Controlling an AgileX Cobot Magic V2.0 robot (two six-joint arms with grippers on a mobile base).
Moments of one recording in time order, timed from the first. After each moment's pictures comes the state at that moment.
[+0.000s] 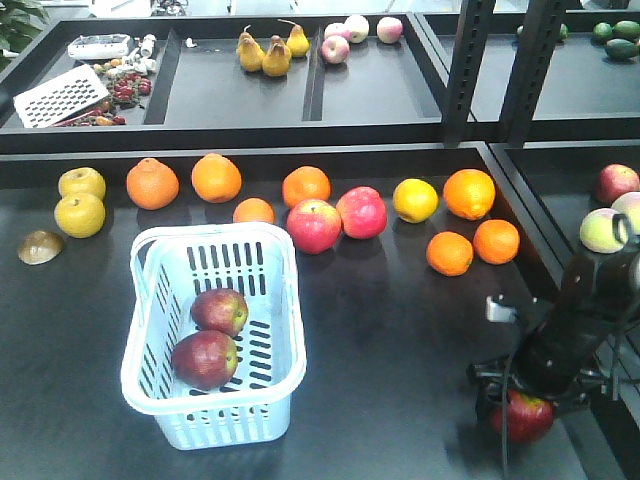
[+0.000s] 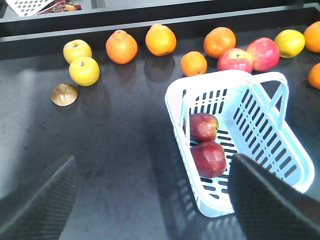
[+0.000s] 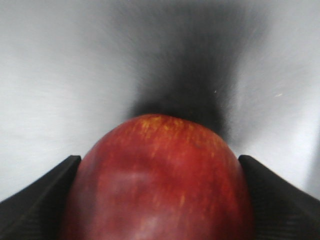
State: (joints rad) left arm -0.17 0.73 -1.03 0.05 0.98 -0.08; right arm -0.01 2.02 -1.03 0.22 0.72 -0.23
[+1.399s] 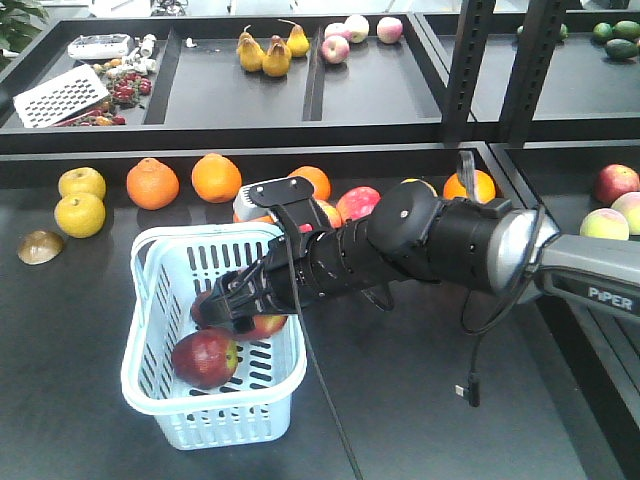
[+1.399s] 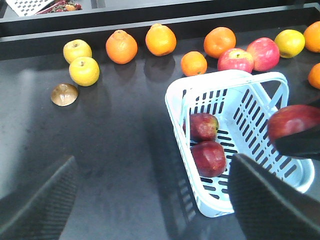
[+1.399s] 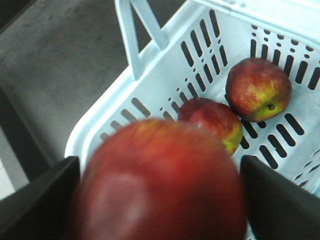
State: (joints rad) left arm -0.17 0.73 -1.03 0.05 0.98 -0.08; right arm 0.61 1.87 -1.31 0.91 0.51 -0.78
